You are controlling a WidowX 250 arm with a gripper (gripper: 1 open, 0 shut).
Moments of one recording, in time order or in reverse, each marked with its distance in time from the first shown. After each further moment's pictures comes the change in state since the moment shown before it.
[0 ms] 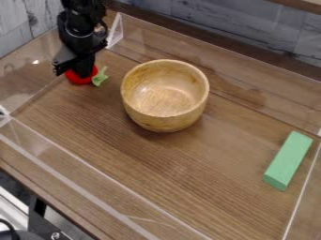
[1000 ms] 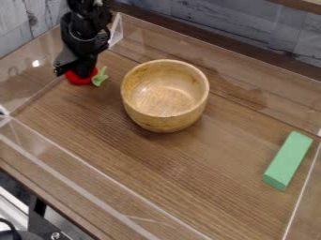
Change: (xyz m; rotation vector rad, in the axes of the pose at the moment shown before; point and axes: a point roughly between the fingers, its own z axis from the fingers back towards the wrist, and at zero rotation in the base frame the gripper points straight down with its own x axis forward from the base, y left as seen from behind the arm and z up) arm -0.002 0.009 -0.001 0.064 -0.045 -0.007
